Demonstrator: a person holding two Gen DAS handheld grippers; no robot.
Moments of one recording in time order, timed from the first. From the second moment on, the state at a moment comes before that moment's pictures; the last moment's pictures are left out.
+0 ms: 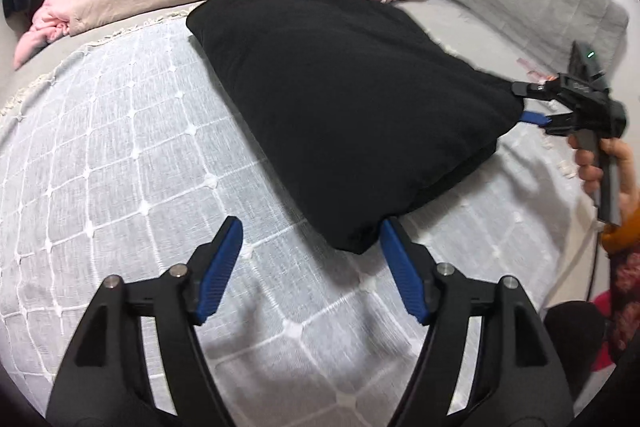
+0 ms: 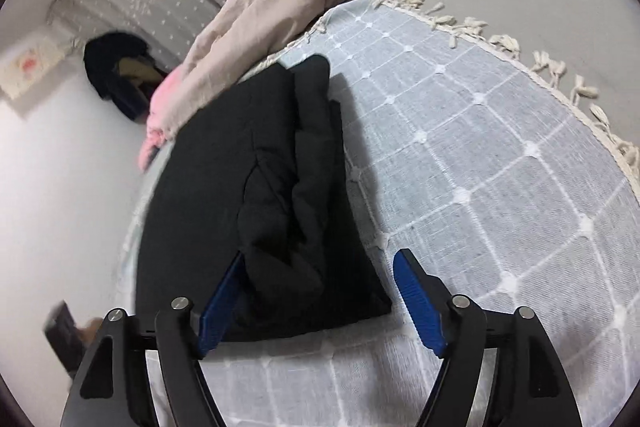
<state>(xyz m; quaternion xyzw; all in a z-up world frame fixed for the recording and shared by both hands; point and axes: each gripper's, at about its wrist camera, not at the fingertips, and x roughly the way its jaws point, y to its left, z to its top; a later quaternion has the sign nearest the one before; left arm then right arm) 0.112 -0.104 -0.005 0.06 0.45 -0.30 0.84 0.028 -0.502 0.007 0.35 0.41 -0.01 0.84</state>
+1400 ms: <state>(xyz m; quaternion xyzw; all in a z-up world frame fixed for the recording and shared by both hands) 0.273 -0.179 -0.026 -0.31 0.50 -0.37 0.72 0.161 -0.533 -0.012 0.46 0.32 0.17 0.81</state>
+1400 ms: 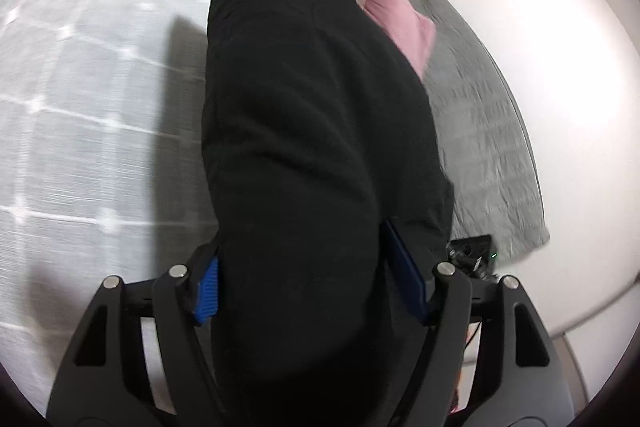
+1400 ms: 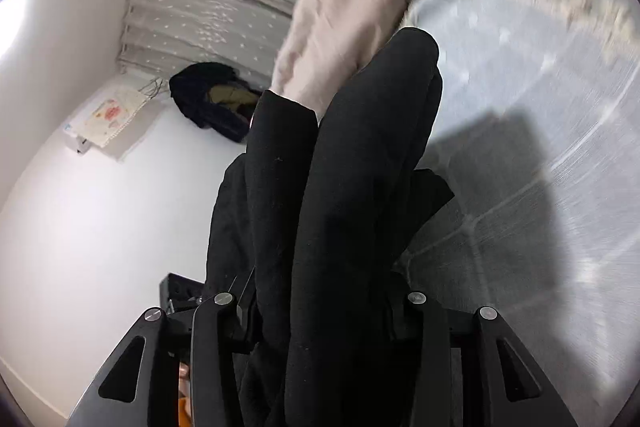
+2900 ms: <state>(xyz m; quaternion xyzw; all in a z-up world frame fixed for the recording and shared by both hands) 0.039 -0.268 0.009 0.10 0.49 -0.23 0.84 -0.131 -0.440 0.059 0.22 0.43 -0.21 0.85</state>
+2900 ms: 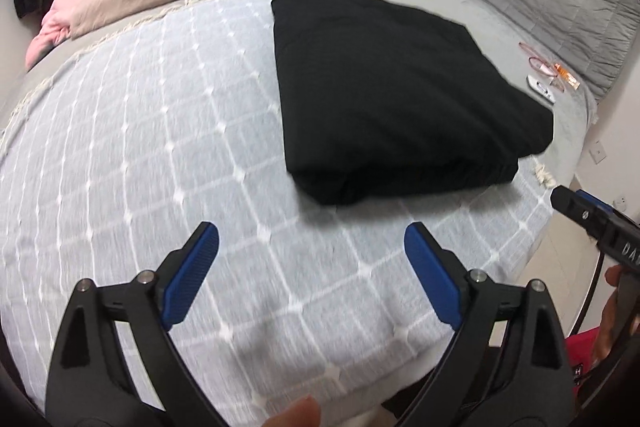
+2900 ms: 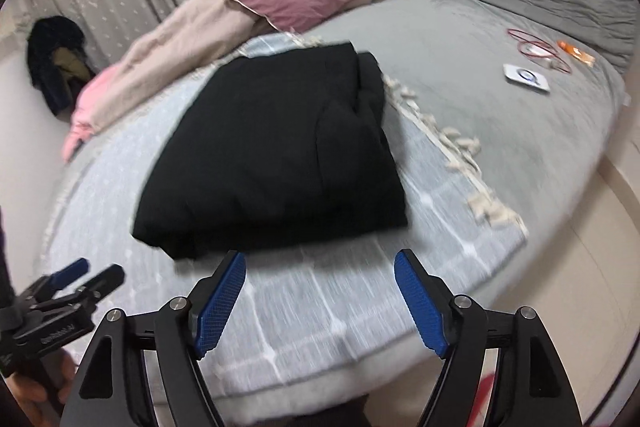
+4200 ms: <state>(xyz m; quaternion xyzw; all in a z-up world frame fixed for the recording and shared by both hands) 0.011 -0.267 0.016 0.11 0.49 -0.23 0.83 -0.134 -0.412 0.053 0.16 0.46 -0.23 0.84</state>
